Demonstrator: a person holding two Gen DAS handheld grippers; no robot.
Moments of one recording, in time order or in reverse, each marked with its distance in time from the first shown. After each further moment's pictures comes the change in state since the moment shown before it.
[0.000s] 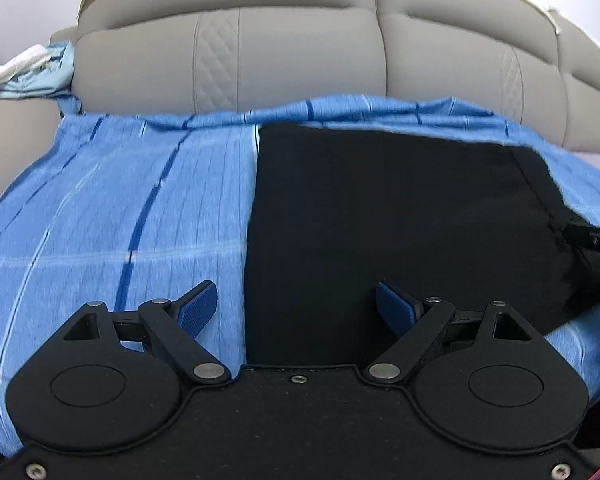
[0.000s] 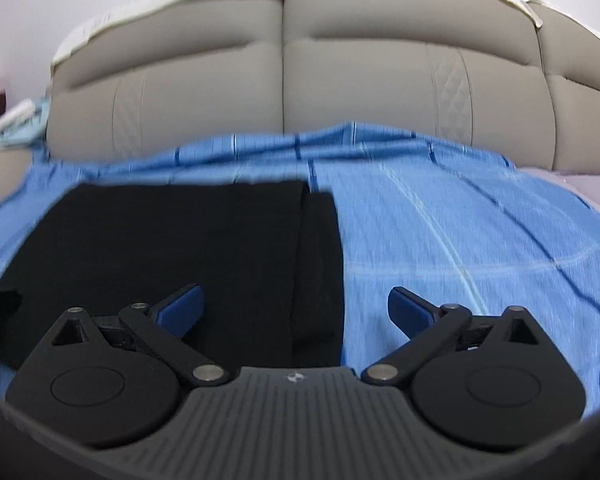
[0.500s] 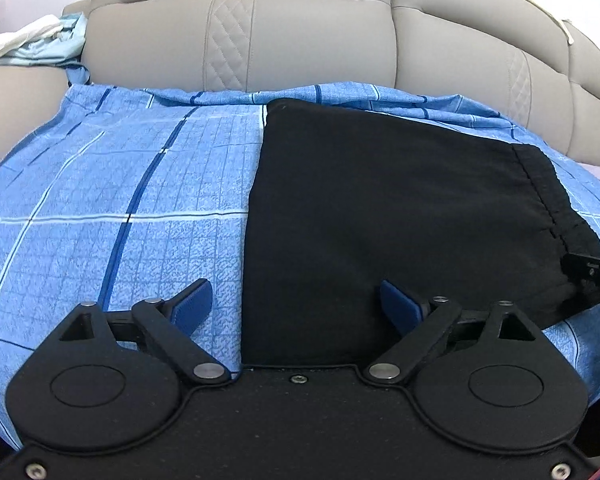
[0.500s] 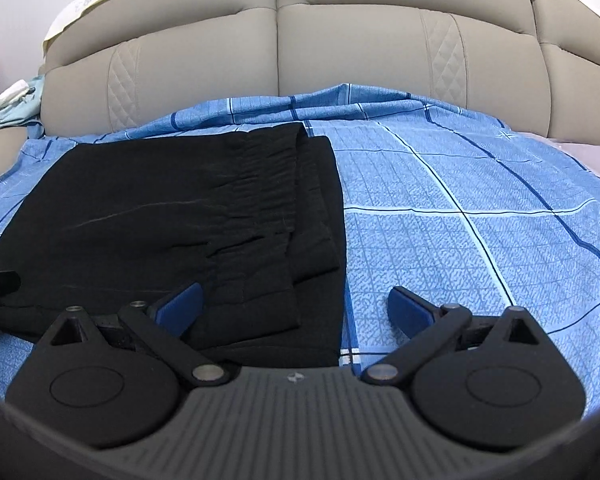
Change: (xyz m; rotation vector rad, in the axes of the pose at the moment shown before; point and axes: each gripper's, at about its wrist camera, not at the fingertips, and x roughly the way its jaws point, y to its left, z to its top) left arm 0.002 0.004 -0.010 -0.076 0.026 -0.013; right arm 0.001 -0.002 -0.019 0.026 0.073 -0.005
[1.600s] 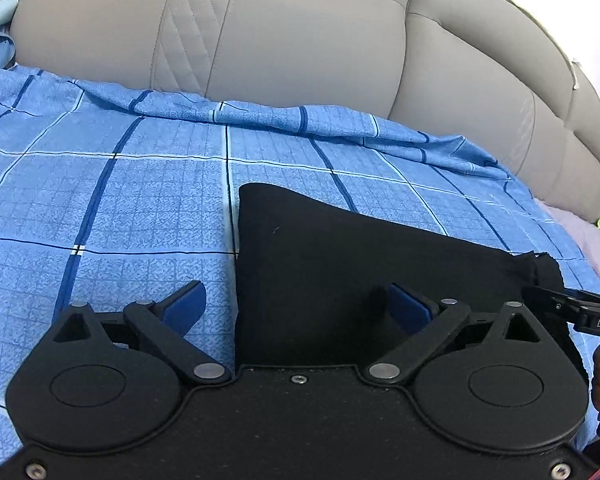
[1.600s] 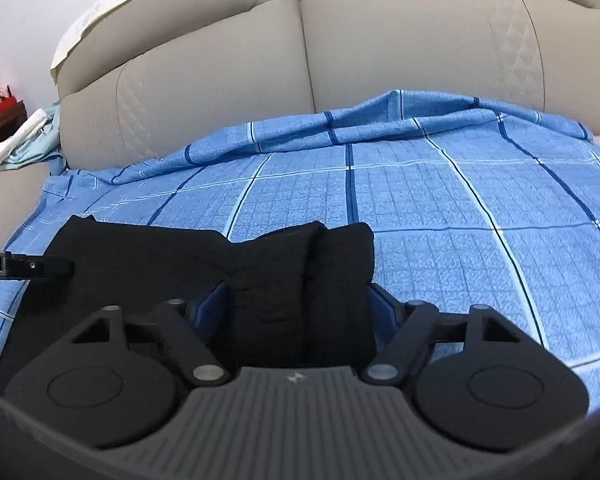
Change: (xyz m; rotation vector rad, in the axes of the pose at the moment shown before) left arm 0.110 0.036 0.122 -0.099 0.108 -0.202; right arm 0.085 -0.030 0.091 0.047 0.065 0.212
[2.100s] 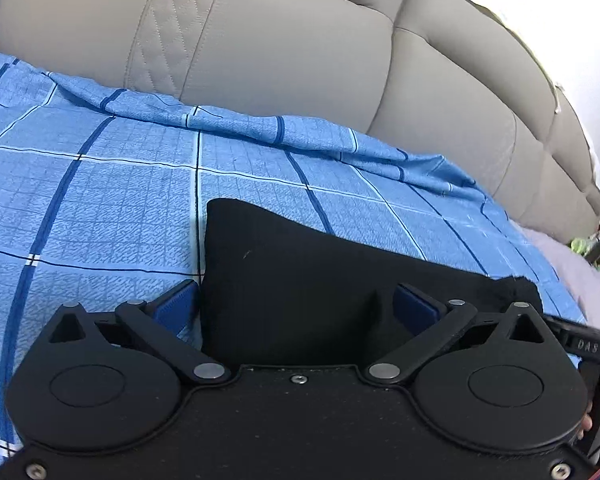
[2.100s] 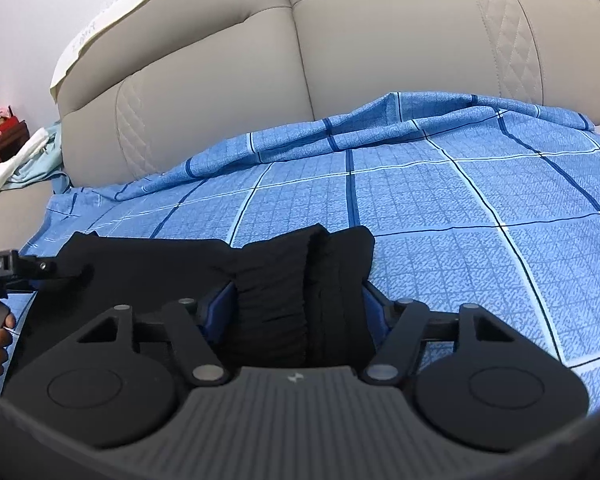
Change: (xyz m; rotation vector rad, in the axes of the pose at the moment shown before) left arm 0.017 -0.001 0.008 -0.054 -0.033 -0.101; right arm 0.002 -0.005 -0.002 0.055 -0.035 0.023
